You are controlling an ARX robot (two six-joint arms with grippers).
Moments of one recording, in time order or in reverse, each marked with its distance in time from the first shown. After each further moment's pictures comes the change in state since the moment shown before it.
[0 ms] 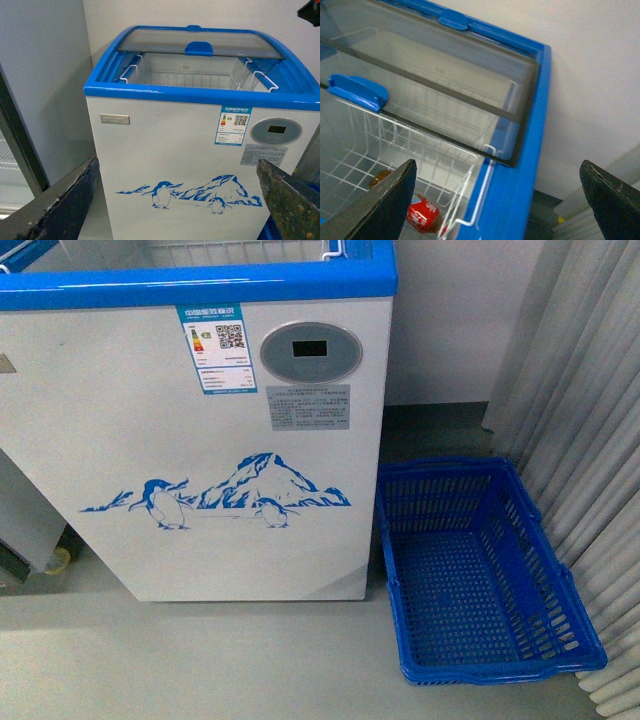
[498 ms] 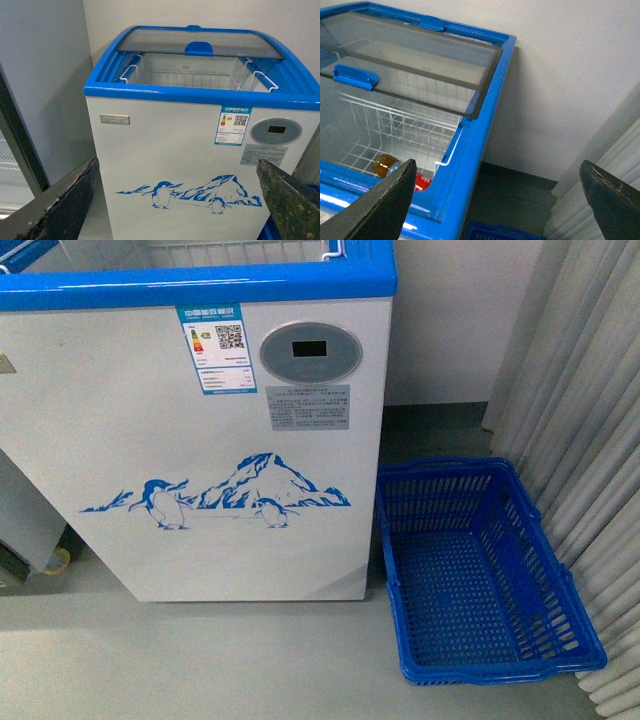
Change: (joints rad) left arm 0.000 0.000 0.000 0.000 0.000 0.000; right arm -0.067 -0.439 -0.621 0.226 -0.051 0.069
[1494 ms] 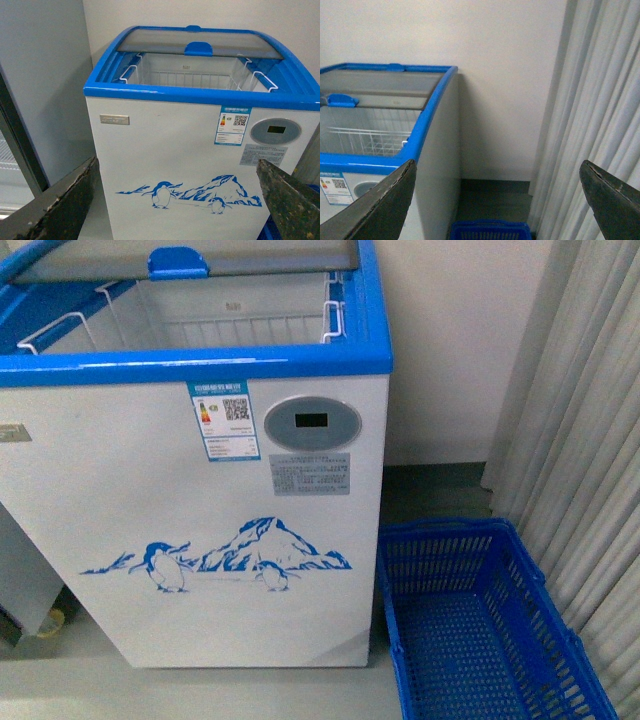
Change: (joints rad) left arm 0.000 0.000 0.000 0.000 0.000 0.000; right arm -0.150 -0.978 -0.861 0.137 -0.013 0.089
